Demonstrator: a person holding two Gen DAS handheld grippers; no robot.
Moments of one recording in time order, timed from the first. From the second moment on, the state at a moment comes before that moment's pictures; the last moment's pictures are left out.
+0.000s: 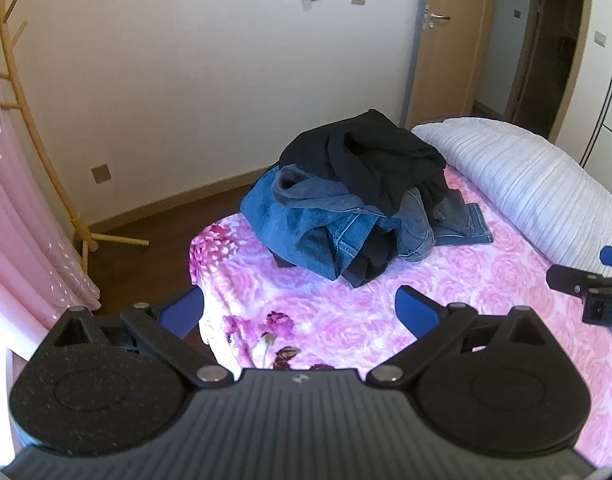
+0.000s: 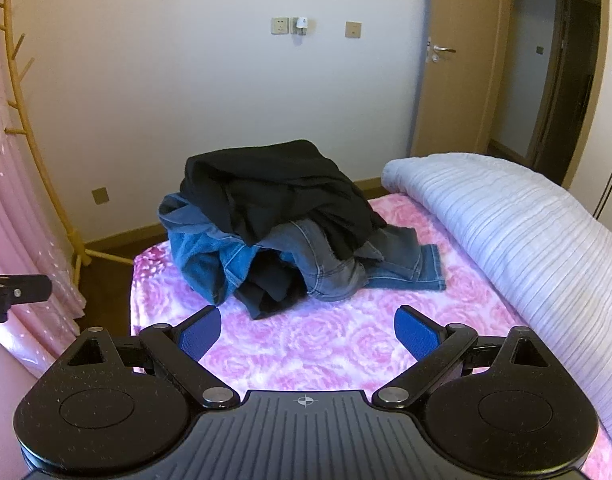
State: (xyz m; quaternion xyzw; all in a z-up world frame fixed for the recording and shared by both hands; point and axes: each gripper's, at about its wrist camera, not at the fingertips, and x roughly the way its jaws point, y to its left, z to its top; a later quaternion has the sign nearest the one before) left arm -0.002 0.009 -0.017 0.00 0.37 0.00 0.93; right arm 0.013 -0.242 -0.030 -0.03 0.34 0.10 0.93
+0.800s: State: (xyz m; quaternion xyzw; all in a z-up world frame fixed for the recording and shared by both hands) left arm 0.126 -0.029 -0.051 0.30 0.25 -0.20 0.90; right arm 0.102 -0.236 -0.052 -0.08 0.36 0.12 0.92
